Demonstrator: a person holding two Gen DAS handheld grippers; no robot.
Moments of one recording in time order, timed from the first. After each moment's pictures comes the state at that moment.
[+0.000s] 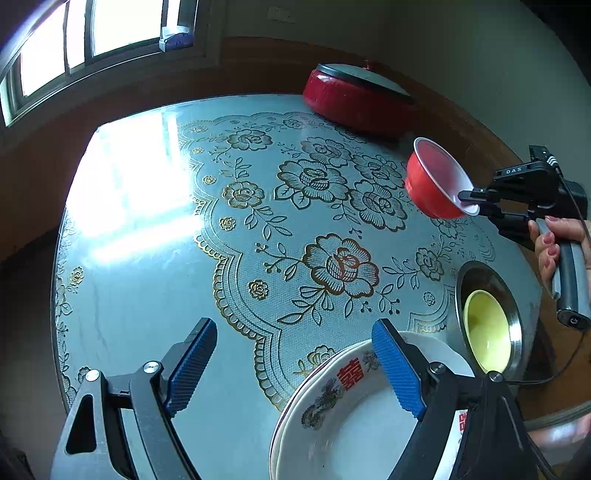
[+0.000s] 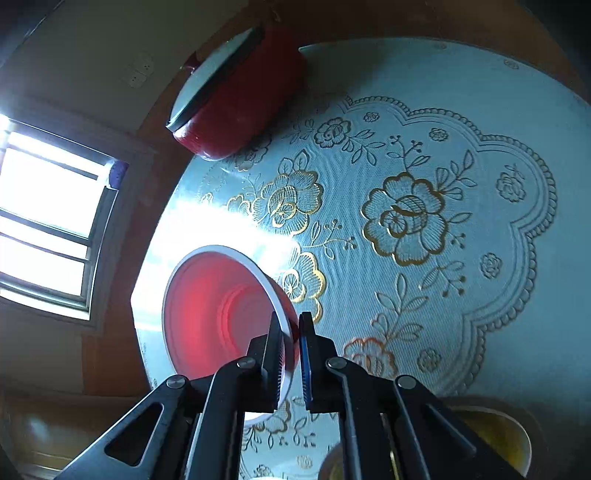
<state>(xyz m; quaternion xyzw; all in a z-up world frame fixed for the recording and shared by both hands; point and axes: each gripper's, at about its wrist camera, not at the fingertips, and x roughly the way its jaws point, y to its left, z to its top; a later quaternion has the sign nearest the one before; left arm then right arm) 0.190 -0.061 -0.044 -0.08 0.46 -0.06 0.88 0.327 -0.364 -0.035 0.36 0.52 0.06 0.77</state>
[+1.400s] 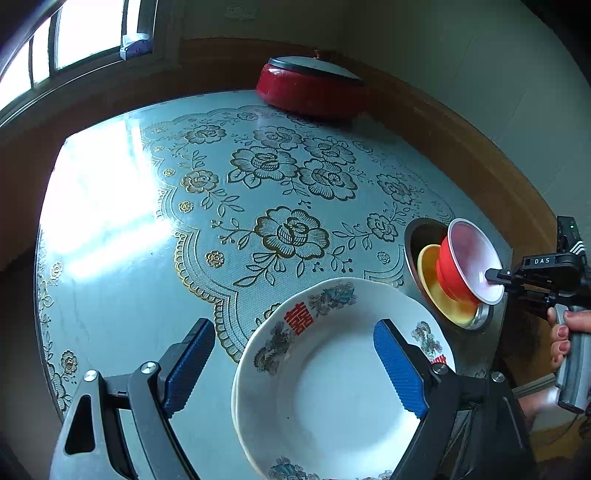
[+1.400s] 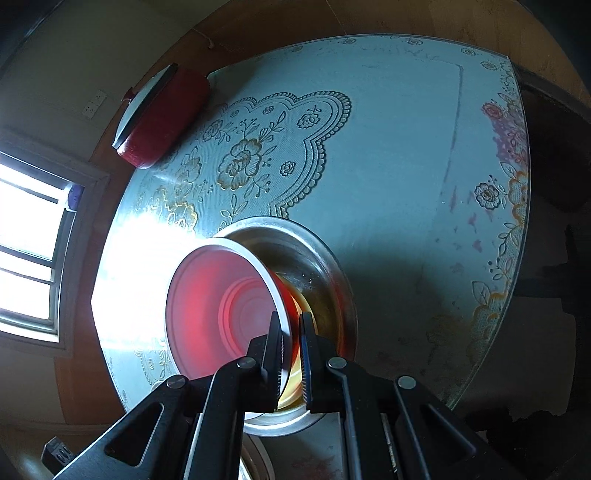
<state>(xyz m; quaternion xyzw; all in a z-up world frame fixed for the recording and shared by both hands) 0.151 -0.080 -0.040 -0.06 0.46 -0.13 0.87 0.146 -0.425 -0.049 0.36 0.52 -0.06 0.77</state>
